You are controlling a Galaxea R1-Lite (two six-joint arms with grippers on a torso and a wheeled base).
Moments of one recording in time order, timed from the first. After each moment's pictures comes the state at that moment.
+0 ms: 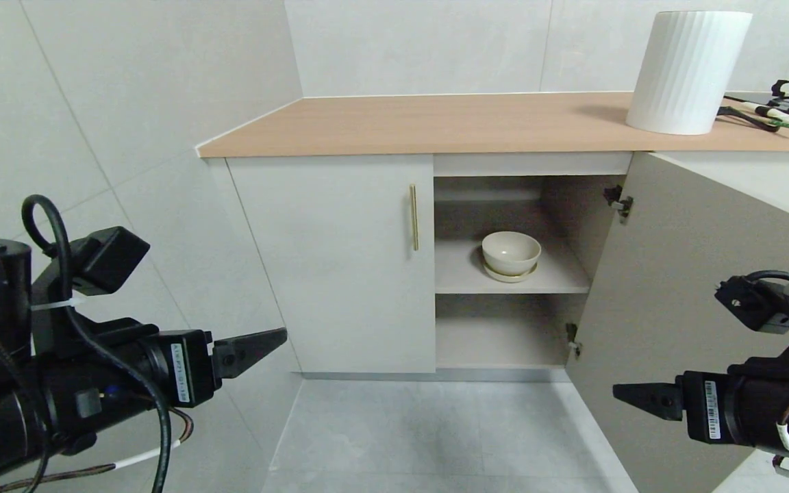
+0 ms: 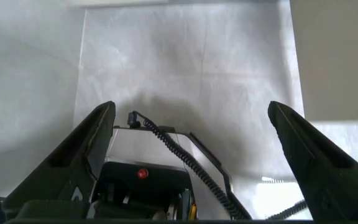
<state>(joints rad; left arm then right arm) -0.45 1.24 -0.65 -0.16 0.06 -0.34 0.60 1.30 -0.69 0.10 -0.22 0.51</state>
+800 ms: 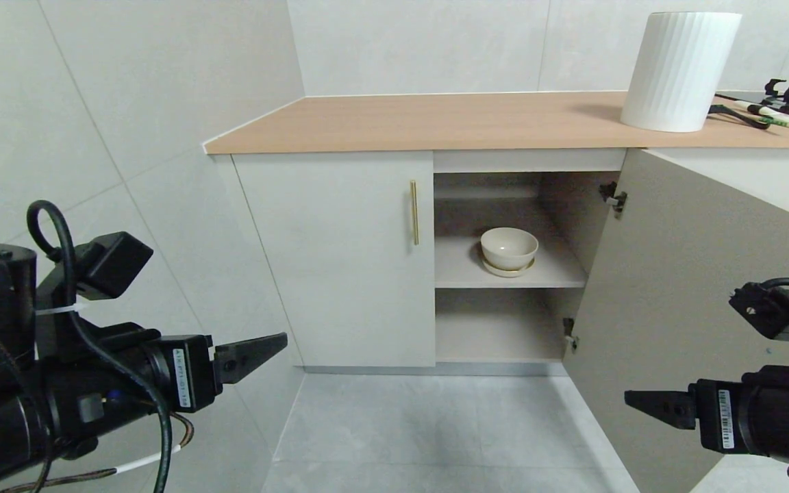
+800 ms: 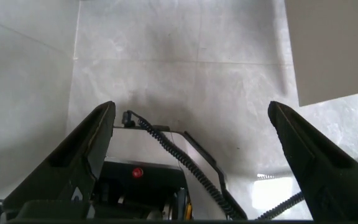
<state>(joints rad) -0.45 1.25 -0.64 -0.16 0.06 -0.32 0.60 1.27 -0.66 0.12 -0.25 0.51</state>
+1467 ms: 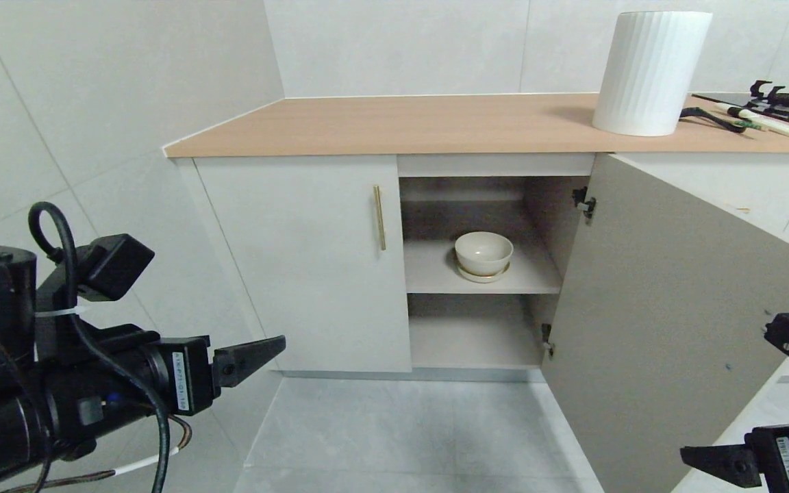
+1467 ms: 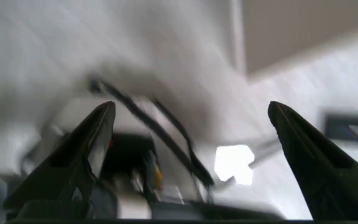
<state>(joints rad) -0.45 1.24 -0.64 -0.16 0.06 -0.30 0.60 1.19 -0.75 0.49 -0.27 0.46</state>
